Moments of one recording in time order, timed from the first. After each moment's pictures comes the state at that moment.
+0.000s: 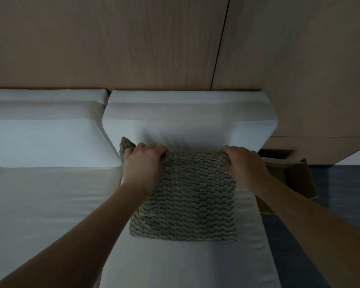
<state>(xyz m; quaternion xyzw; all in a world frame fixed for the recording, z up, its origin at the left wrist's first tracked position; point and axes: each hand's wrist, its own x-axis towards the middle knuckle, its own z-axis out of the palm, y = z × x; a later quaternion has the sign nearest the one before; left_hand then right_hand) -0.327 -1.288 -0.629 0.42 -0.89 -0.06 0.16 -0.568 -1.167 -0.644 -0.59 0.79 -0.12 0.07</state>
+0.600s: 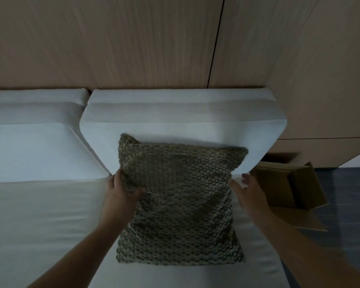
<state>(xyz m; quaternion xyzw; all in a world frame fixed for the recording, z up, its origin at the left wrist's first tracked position) -0.299 -1.311 -0.754 0.57 -0.72 -0.34 0.20 -0.582 -1.157 -0.758 -0.16 0.85 -0.39 0.32</state>
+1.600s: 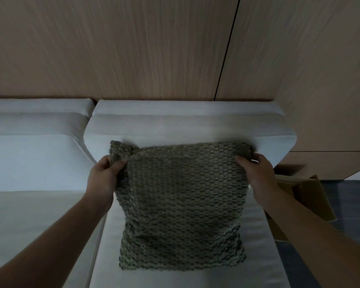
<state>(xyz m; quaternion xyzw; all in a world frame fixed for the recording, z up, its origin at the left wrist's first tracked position) -0.308 -1.385 -0.701 0.51 -0.45 -0.62 0.39 -0.609 -1.227 -0.697 -0.16 0.77 -0.54 0.30</state>
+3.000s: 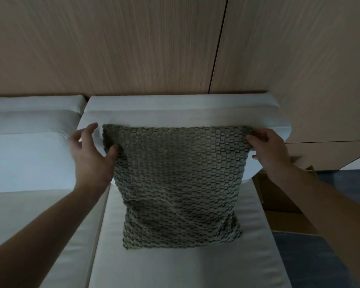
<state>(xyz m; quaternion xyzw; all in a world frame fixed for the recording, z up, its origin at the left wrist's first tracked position) -0.313 -1.395 -0.677 0.53 -0.71 -0.26 0.39 -0.650 -1.227 -0.680 -0.25 0.81 -0.50 0.19</state>
